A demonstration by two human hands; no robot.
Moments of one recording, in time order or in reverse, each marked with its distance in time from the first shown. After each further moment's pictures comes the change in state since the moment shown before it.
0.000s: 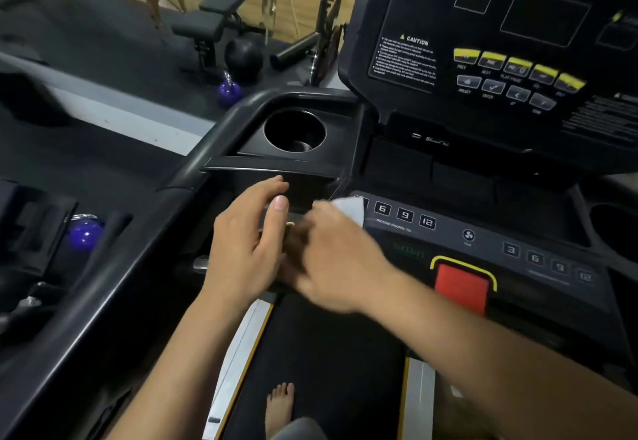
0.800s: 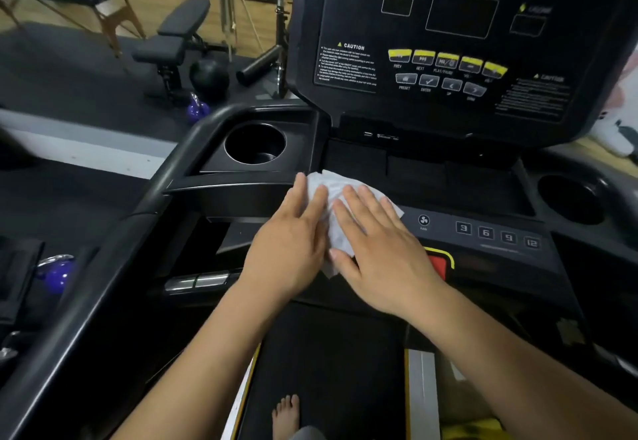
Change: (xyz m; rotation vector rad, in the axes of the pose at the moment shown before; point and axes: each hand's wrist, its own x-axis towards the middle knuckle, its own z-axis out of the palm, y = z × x) left_hand 0.009 0.032 0.064 0.432 -0.516 0.136; right_hand -0.083 0.036 0.003 0.138 0.093 0.464
